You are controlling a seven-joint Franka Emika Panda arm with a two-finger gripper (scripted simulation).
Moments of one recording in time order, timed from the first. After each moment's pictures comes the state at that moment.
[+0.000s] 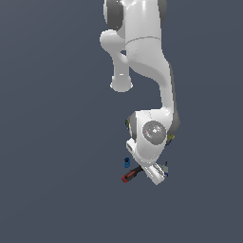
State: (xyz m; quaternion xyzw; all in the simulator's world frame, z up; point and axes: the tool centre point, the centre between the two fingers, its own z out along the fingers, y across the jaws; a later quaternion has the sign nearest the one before) arm 0.107 0.093 0.030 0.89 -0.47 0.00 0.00
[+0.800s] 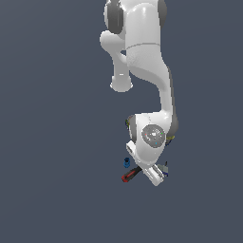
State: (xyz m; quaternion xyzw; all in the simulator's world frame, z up) arm 0.108 0.094 0.015 0.88 -0.47 0.00 0.00
